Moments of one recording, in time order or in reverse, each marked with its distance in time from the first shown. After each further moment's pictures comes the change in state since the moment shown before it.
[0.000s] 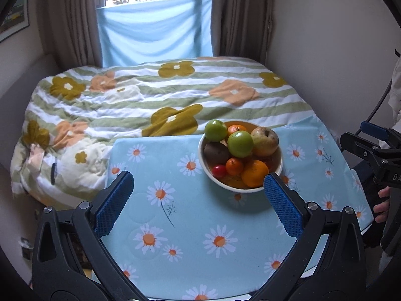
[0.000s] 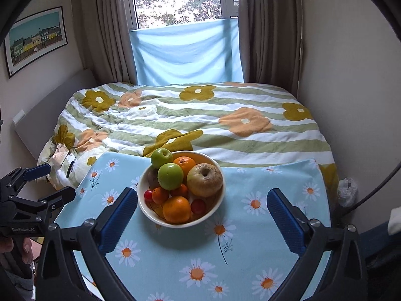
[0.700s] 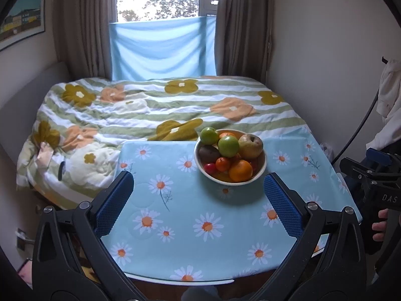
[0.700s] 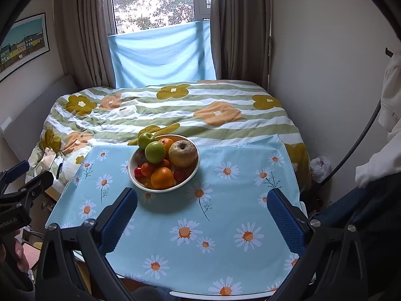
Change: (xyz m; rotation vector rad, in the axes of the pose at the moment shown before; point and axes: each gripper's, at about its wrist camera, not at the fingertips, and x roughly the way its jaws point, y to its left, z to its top) left arm -0.073 -0.018 -0.037 -0.029 -0.112 0.024; right arm -0.071 0.000 -0.049 0.073 -0.002 -0.122
